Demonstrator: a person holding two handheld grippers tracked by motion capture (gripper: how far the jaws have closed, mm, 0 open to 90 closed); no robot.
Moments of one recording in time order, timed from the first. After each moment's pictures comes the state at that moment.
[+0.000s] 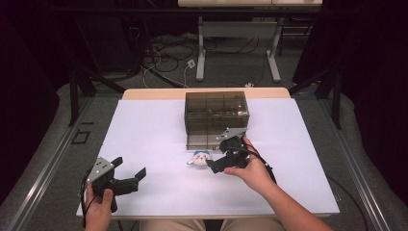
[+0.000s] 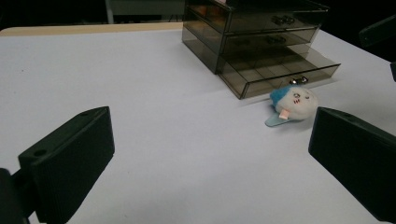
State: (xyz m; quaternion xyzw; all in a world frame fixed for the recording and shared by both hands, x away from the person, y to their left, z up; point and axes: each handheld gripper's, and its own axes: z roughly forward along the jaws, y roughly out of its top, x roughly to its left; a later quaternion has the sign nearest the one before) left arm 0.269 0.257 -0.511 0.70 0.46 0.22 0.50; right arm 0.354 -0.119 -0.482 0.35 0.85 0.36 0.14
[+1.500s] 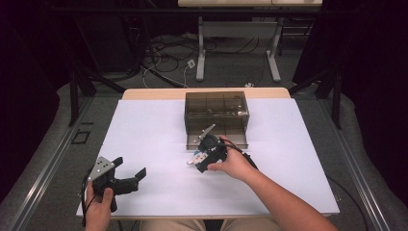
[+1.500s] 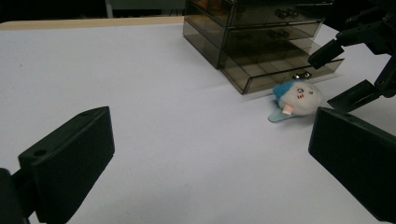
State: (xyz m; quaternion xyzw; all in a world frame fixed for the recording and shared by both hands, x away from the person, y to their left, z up) left arm 0.271 0.257 -0.513 0.71 0.46 0.21 0.50; right arm 0.390 -0.065 -0.512 0.29 0.92 0.24 0.10
